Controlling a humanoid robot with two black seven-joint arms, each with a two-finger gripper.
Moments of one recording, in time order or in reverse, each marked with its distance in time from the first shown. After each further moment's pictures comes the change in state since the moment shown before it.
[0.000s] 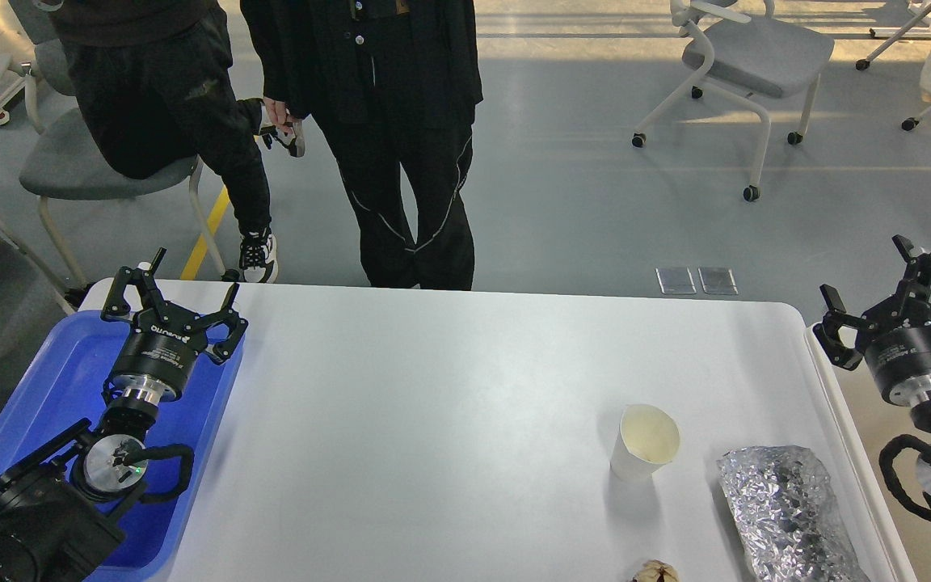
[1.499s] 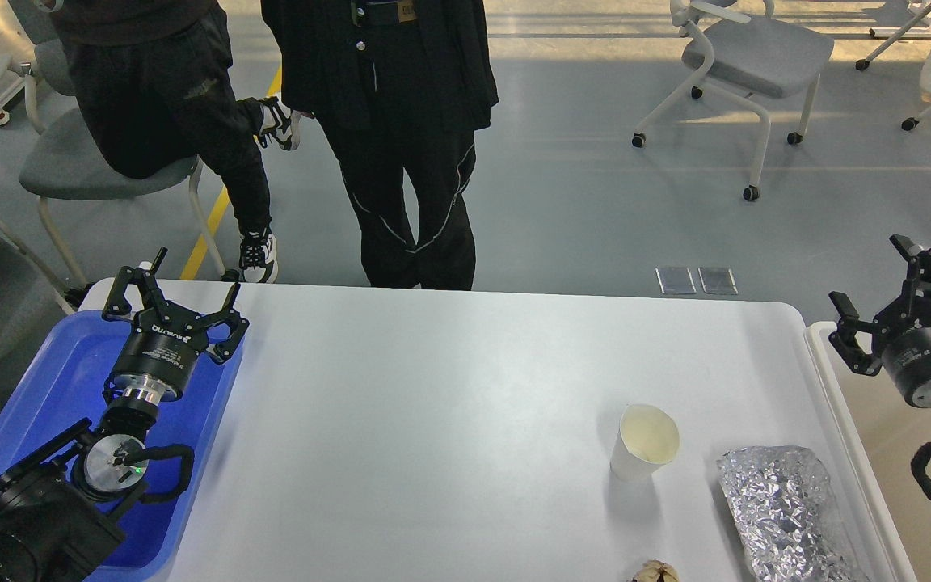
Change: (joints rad) left arm -0.001 0.000 0.002 -0.001 0.002 -0.004 0.000; right arm 0.008 -0.135 -0.127 0.028 -0.002 -0.003 -0.008
